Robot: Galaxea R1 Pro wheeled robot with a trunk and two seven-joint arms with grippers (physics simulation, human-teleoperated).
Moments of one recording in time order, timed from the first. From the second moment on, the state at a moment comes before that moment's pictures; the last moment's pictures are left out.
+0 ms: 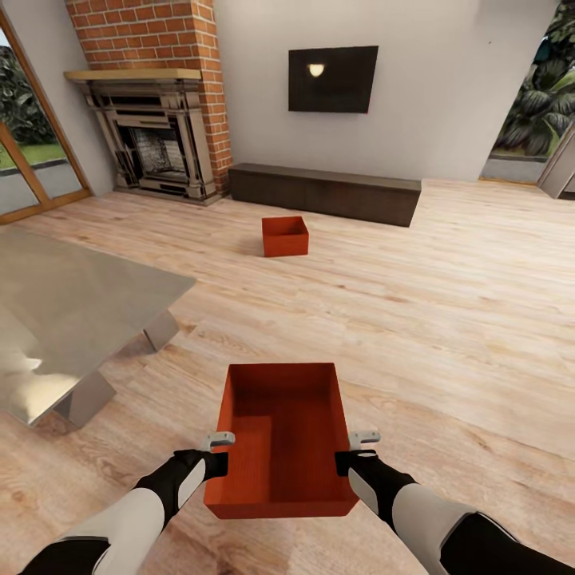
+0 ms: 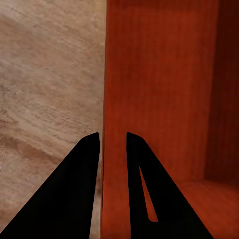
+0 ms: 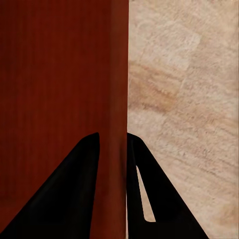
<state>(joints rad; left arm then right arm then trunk) -0.75 -0.06 0.01 -0.23 0.08 0.31 0.03 -0.80 0.11 0.59 -0.11 -0.53 0.13 -0.22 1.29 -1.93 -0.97</state>
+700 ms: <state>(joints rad) -0.75 -0.06 0.01 -0.23 0.08 0.31 0.03 -0.80 0.11 0.59 -0.11 -0.53 0.13 -0.22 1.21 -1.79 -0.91</state>
